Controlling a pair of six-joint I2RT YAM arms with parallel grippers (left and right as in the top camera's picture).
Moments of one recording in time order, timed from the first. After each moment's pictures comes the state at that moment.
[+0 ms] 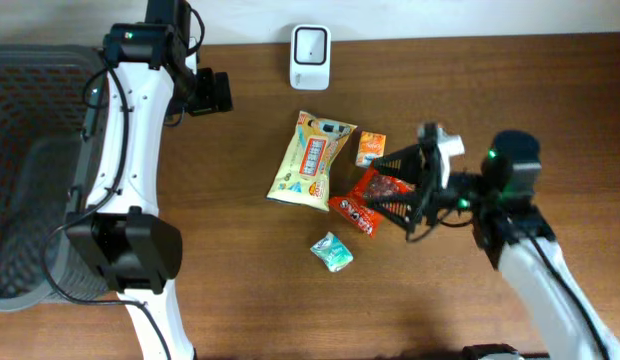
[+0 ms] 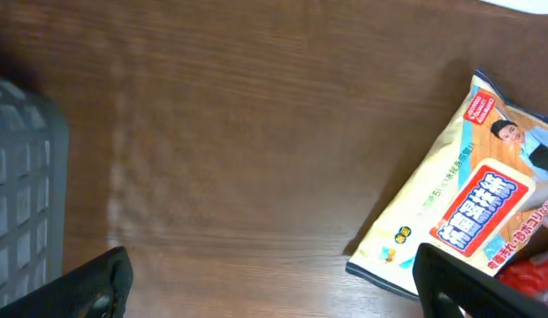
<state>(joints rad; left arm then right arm) -0.08 2.14 2.28 -1.43 -0.01 -0.23 0.02 1.30 0.75 0.16 -1.35 0.21</state>
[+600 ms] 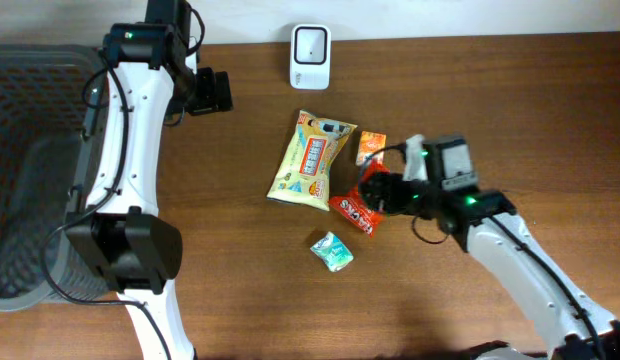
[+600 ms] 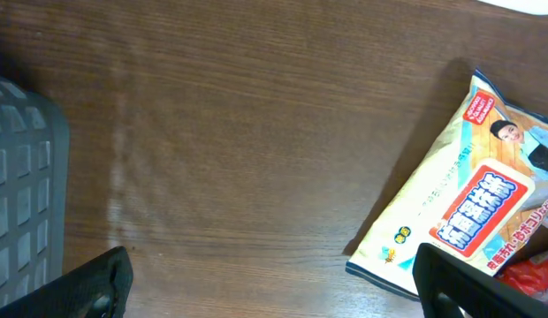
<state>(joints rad) -0.08 2.14 2.28 -1.43 -0.01 -0.23 0.24 1.39 0.87 -0.43 -0.38 0.42</state>
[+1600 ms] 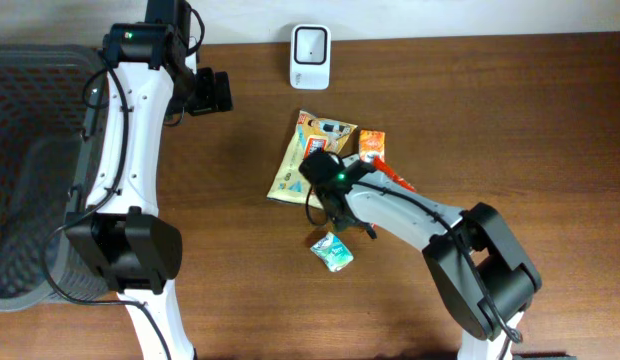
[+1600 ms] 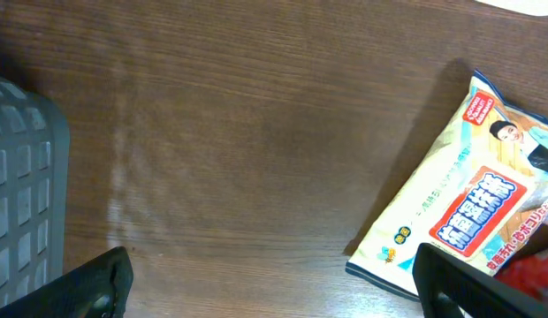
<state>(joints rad) -0.08 2.14 2.28 -1.43 -0.01 -0.23 0.63 1.96 1.27 -0.80 0.43 0.39</state>
